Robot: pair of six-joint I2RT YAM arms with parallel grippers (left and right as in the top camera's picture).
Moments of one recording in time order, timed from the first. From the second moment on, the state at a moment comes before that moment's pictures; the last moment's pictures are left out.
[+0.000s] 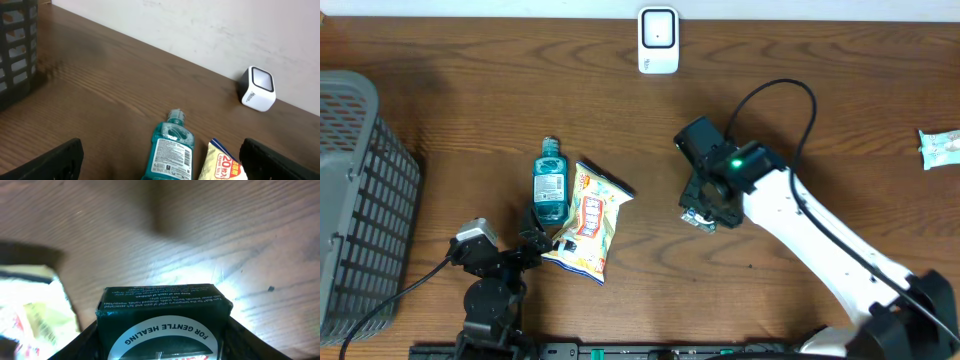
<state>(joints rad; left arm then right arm) -0.20 0.01 0.08 -0.27 -0.32 -0.41 0.61 1.58 1.26 -1.07 0.03 1.05</state>
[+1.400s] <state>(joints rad) -0.20 0.01 0.08 -0.27 -0.32 -0.41 0.61 1.81 1.26 0.20 0.43 0.30</state>
